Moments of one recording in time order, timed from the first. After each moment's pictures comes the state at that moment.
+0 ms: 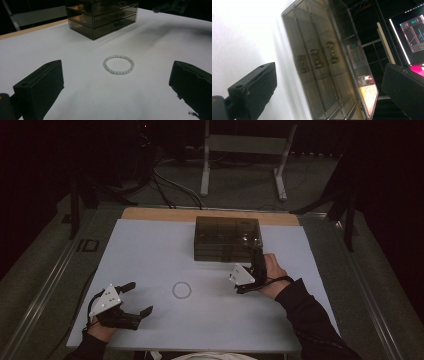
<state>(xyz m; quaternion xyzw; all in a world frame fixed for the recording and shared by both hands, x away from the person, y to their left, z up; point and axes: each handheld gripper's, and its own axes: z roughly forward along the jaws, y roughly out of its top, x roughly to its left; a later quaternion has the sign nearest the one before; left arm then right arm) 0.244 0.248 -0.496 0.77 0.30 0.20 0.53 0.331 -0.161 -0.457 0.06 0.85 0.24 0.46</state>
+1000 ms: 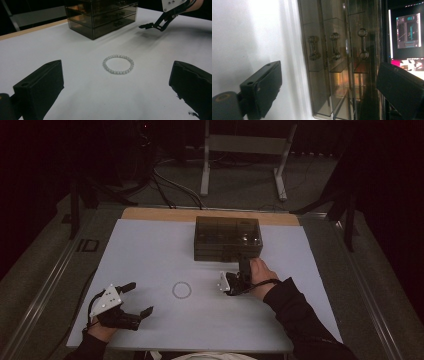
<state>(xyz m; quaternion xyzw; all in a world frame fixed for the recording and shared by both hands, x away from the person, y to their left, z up) 0.244 0.247 -0.496 0.77 0.30 0.20 0.53 0.341 -0.130 -0.506 0.02 0.86 0.09 0.51</state>
